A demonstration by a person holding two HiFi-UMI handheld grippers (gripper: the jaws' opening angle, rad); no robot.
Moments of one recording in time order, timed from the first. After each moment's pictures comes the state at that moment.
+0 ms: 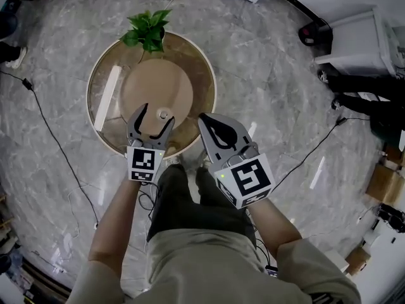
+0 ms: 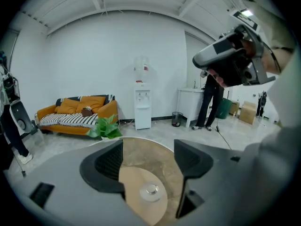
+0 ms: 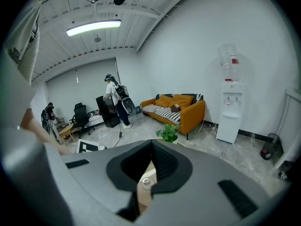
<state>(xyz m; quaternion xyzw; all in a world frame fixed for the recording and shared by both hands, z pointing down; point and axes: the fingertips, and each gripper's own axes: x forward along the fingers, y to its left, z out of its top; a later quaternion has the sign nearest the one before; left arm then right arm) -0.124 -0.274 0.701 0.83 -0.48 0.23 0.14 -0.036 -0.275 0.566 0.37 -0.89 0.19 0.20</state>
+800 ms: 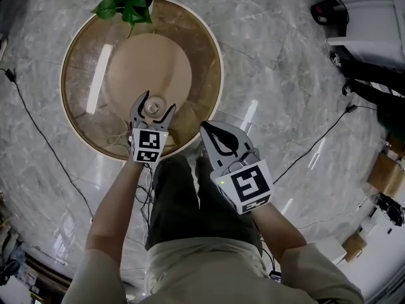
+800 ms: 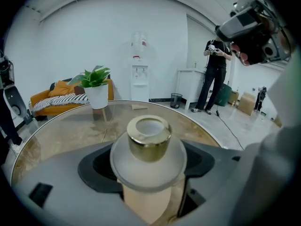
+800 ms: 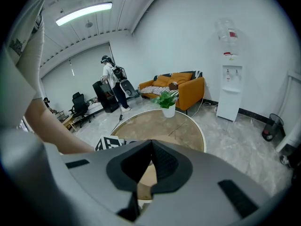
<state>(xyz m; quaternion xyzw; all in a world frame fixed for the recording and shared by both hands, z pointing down) -0.110 -0.271 0.923 0.82 -0.46 0.30 0.18 -0.018 -0.241 0.744 0.35 -0.86 0.24 0.27</state>
